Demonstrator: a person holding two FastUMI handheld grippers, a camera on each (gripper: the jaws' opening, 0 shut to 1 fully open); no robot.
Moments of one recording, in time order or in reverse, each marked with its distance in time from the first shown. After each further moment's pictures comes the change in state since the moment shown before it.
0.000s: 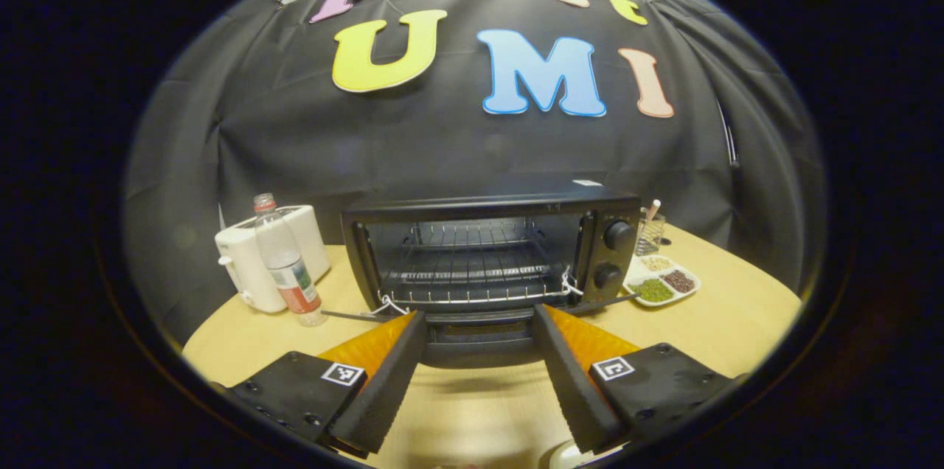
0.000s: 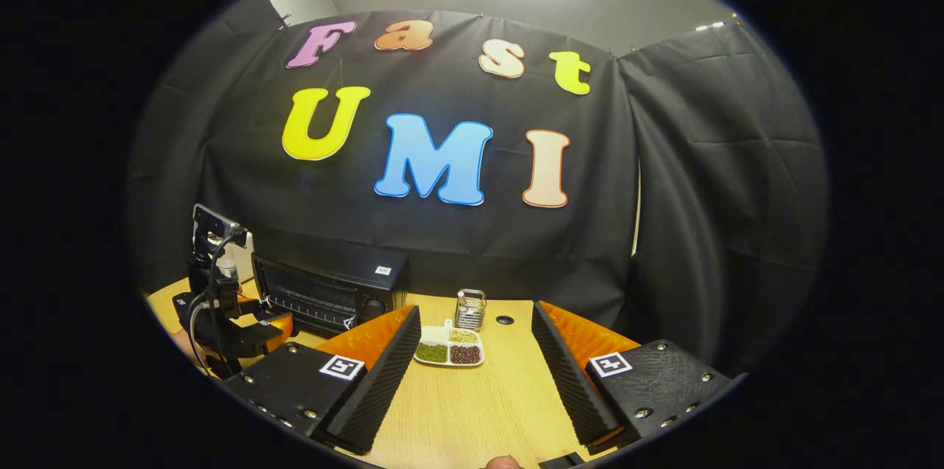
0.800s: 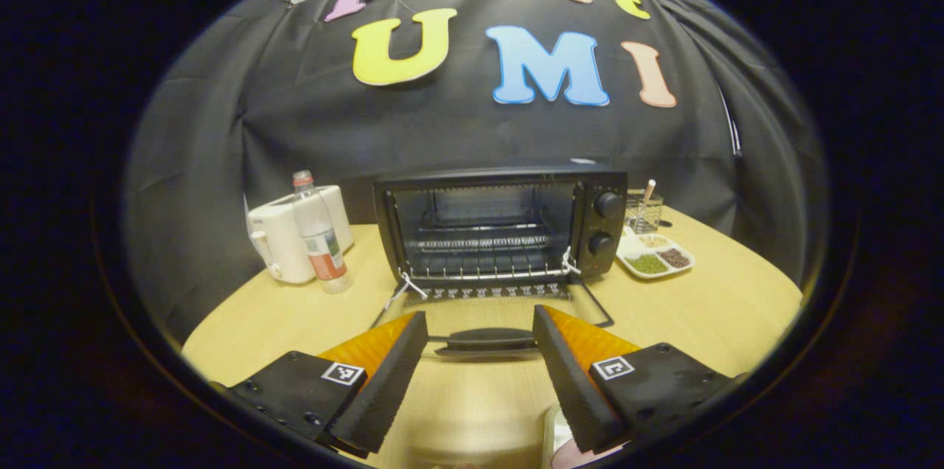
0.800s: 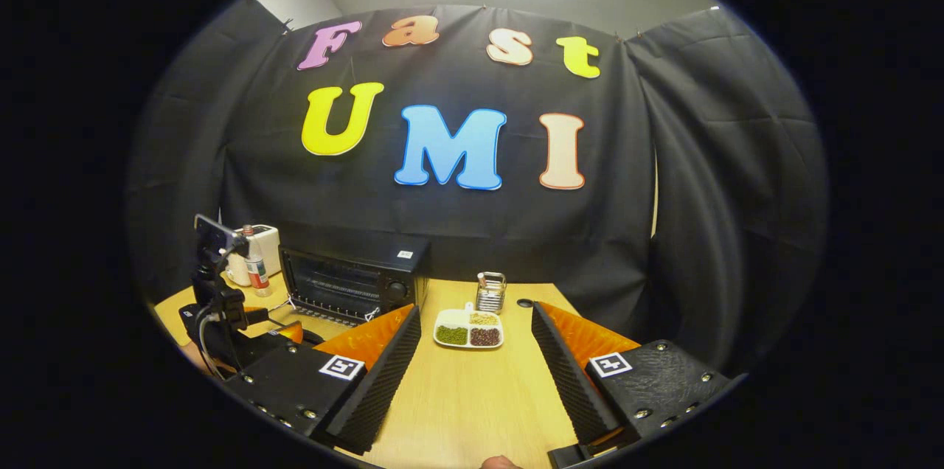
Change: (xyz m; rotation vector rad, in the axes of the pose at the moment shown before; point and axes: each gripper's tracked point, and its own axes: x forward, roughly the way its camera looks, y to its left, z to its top) left arm -0.073 0.009 0.001 -0.008 -0.015 0.067; right arm -0.014 0.012 -0.026 0.069 0.075 0.116
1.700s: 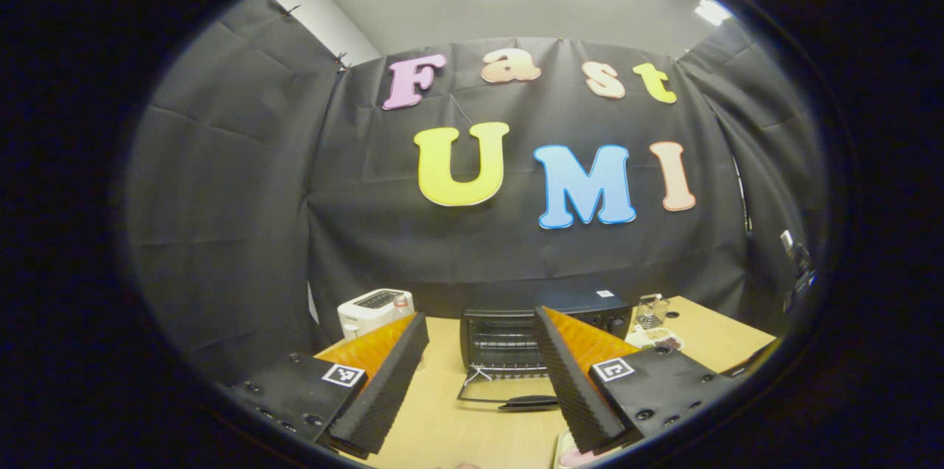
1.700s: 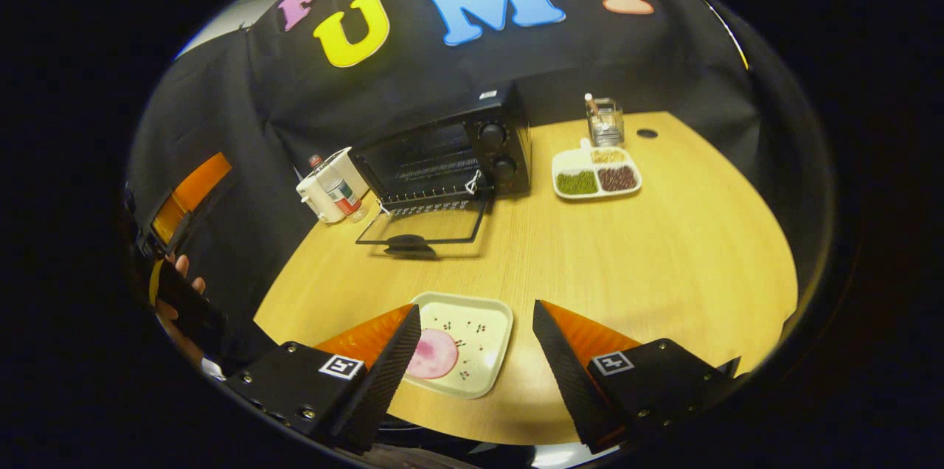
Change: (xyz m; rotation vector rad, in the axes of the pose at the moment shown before) left arm -0.141 0.076 0.153 -0.023 -0.311 0.142; right arm 0.003 0.115 -0.154 0.345 0.645 0.435
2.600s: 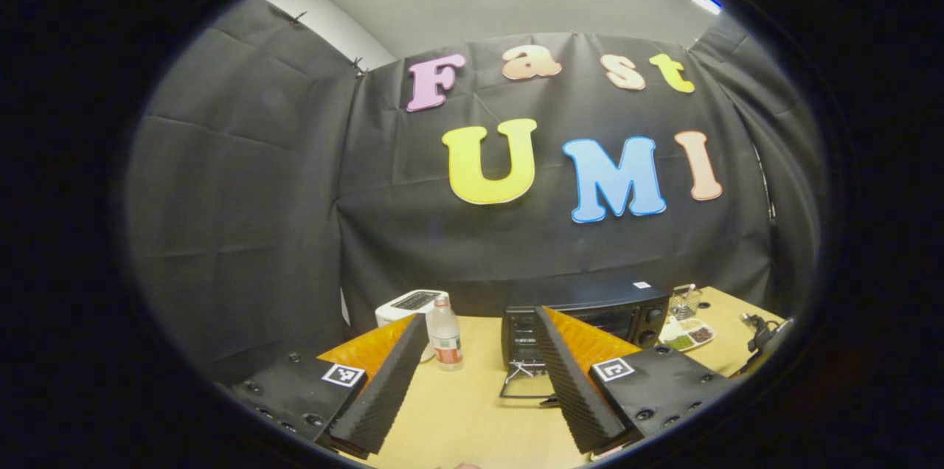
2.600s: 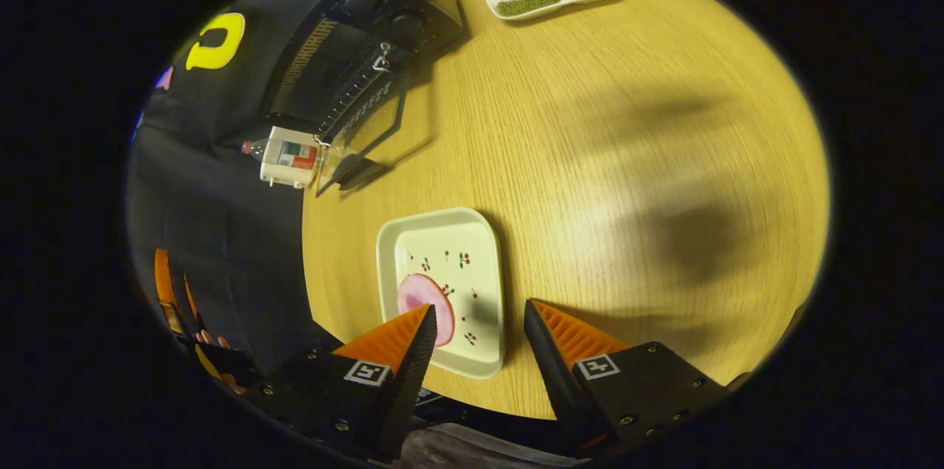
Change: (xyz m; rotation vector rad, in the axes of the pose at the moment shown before) left arm -0.006 0.048 -0.007 0.033 0.021 0.110; right arm 0.061 -0.022 -0.072 0.374 0.497 0.078
